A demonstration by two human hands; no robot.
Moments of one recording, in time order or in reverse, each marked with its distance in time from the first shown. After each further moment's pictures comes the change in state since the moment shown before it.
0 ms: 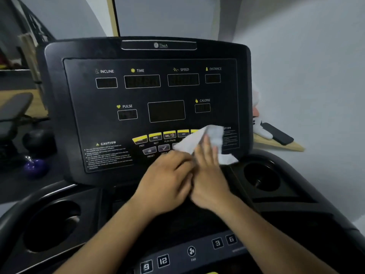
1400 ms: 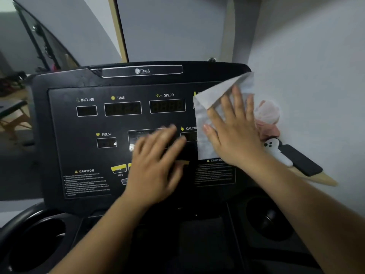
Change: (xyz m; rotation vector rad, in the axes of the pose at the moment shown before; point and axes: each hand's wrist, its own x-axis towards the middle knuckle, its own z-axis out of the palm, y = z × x) left_hand 0.085 -0.018 0.013 0.403 0.248 -0.153; right_hand 0.123 0.145 -0.076 -0.223 0.320 -0.088
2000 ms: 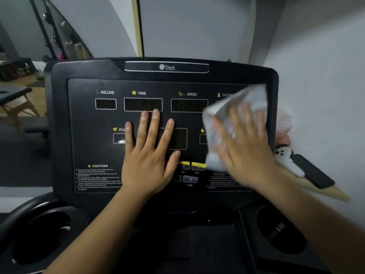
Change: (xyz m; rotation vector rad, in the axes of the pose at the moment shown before) left_hand -0.007 -0.042 0.007 0.303 -0.103 -0.223; right_hand -0.017 -0.017 0.008 0.021 0.047 -0.162
